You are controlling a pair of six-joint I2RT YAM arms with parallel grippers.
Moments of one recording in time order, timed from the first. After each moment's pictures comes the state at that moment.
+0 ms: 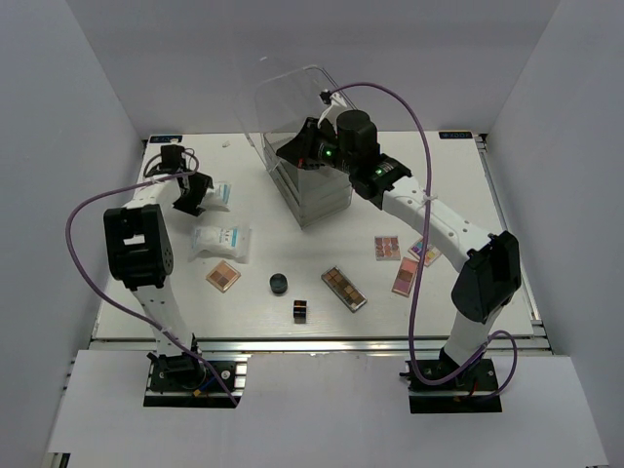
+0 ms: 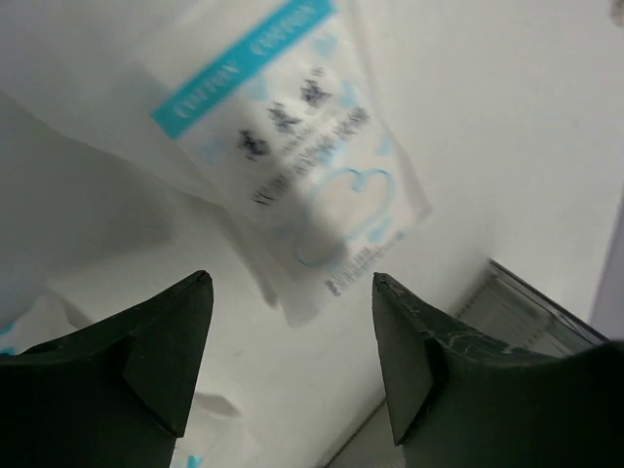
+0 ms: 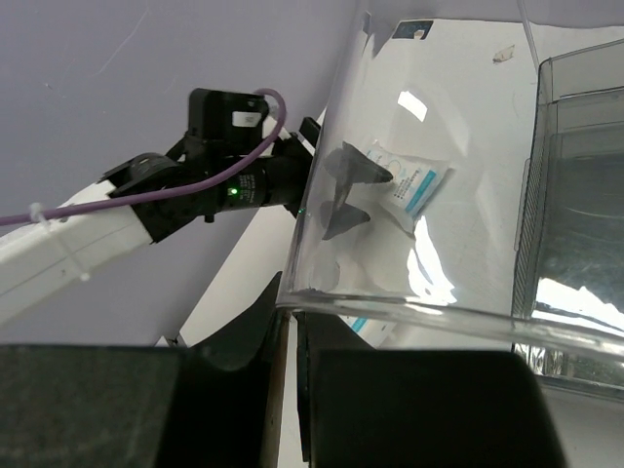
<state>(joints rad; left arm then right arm) 0.10 1.95 1.43 -0.43 -0.02 -1.09 0.71 1.77 1.69 -0.06 -0.25 0.61</state>
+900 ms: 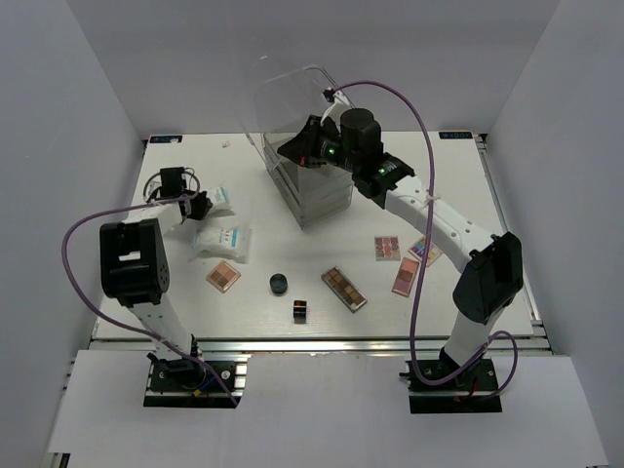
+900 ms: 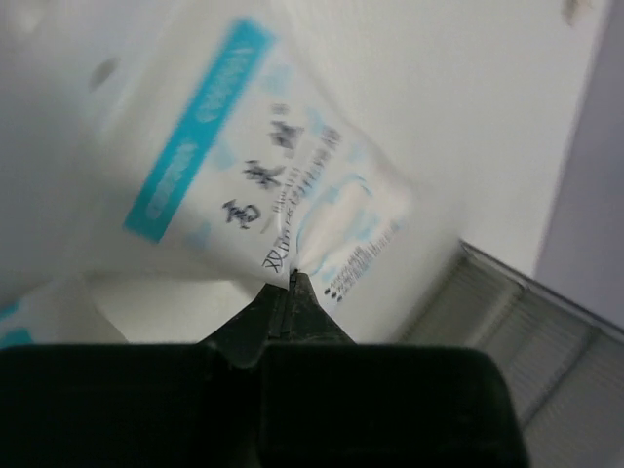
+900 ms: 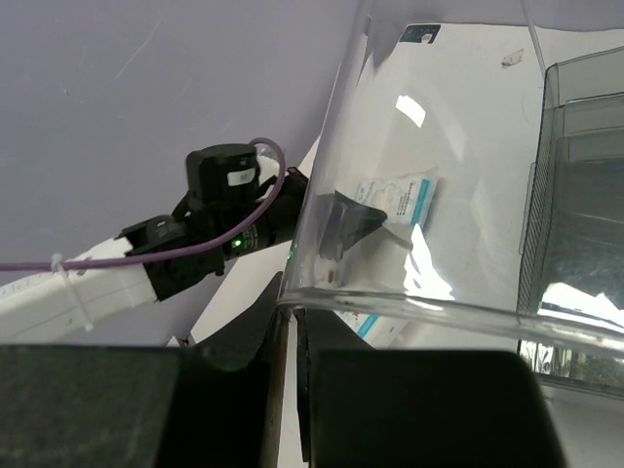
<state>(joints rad) 0.10 1.86 1.14 -0.15 -0.02 -1.21 0.69 1.76 1.69 -0.05 -0.28 0.63</state>
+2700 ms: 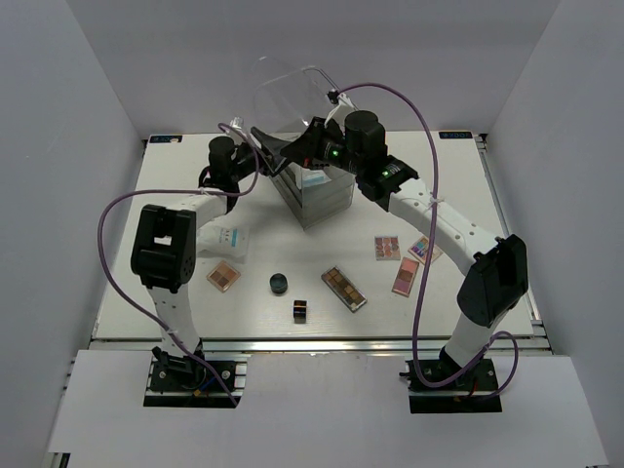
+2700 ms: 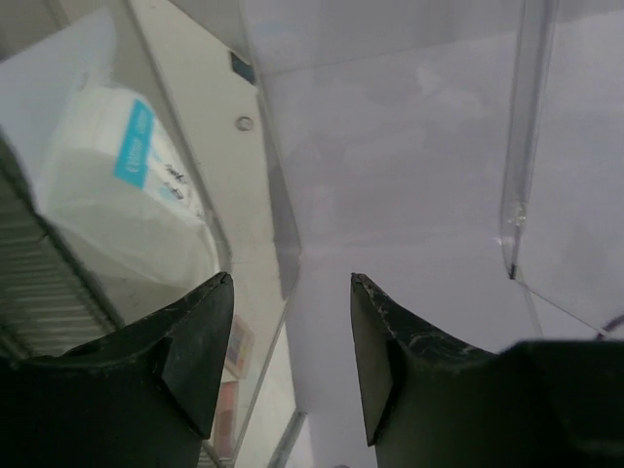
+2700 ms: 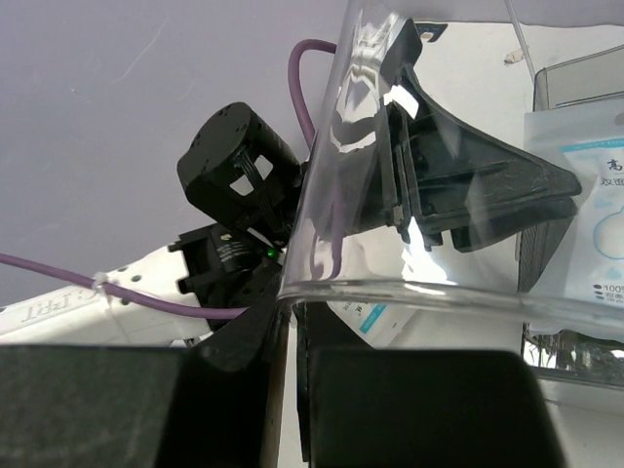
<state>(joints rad) -0.21 1.98 1.29 0.66 0.62 -1.29 0.68 1.73 1.64 -0.02 -0.29 0.65</state>
